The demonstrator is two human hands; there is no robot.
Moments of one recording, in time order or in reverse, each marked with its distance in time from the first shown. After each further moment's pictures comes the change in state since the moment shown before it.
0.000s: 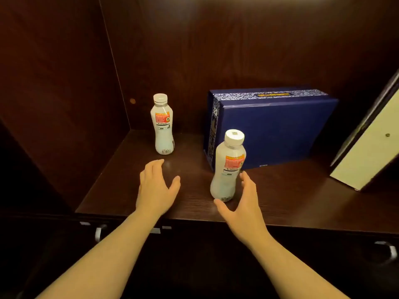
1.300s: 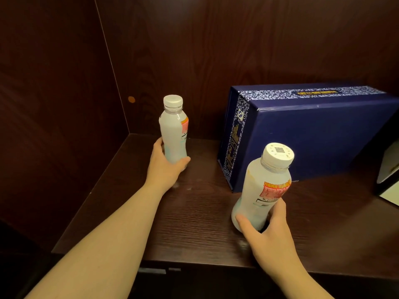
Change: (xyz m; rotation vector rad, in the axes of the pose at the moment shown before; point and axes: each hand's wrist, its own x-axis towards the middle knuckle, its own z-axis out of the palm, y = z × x) left_hand 0.143 -0.048 0.055 -0.484 -0.016 -0.137; right_hand 0.037 0.023 0.029 0.238 0.025 0.110
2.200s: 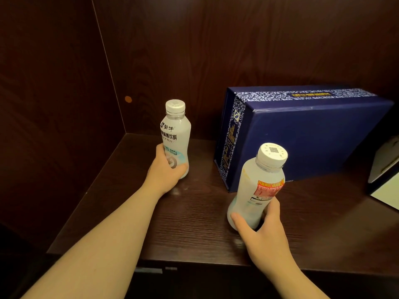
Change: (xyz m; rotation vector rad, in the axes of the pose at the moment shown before) left_hand -0.009 0.002 -0.002 0.030 -0.141 0.008; right_hand -0.001 -0.006 0.000 -0.046 0.016 0.015
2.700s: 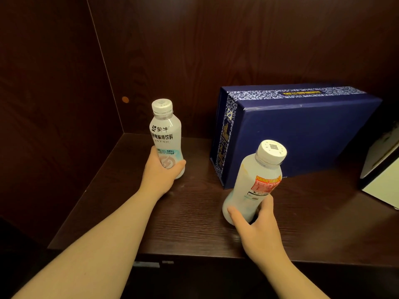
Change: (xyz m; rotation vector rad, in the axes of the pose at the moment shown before) left_hand -0.022 0.013 0.002 -0.081 0.126 0.011; right_hand 0.001 0.006 -0.001 -0.007 0.031 0.000
